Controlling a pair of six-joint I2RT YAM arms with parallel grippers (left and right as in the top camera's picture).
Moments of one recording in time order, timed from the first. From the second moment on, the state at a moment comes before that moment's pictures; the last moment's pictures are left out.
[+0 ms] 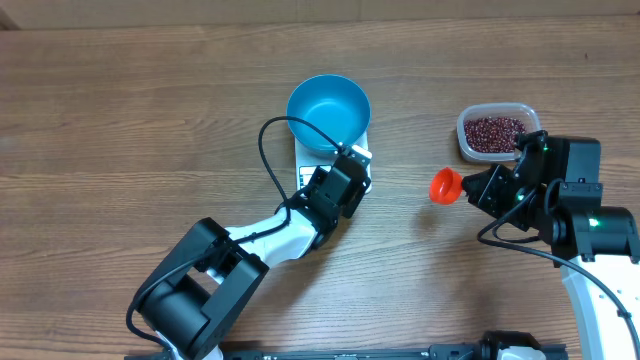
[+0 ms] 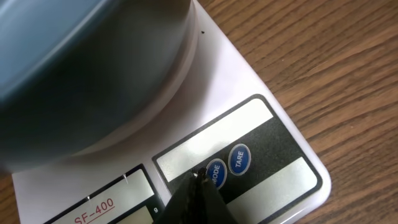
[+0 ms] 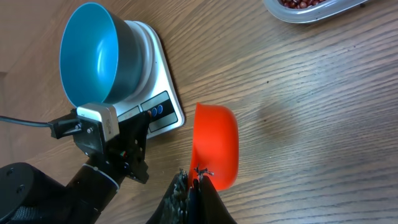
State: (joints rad) left arm -0.73 1.85 0.87 0.17 -0.28 -0.07; right arm -0.06 1.08 1.01 -0.93 -0.39 0.46
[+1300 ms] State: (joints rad) left arm -0.72 1.86 0.87 0.17 -0.29 -0.07; right arm -0.06 1.08 1.01 -0.92 -0.39 0.46
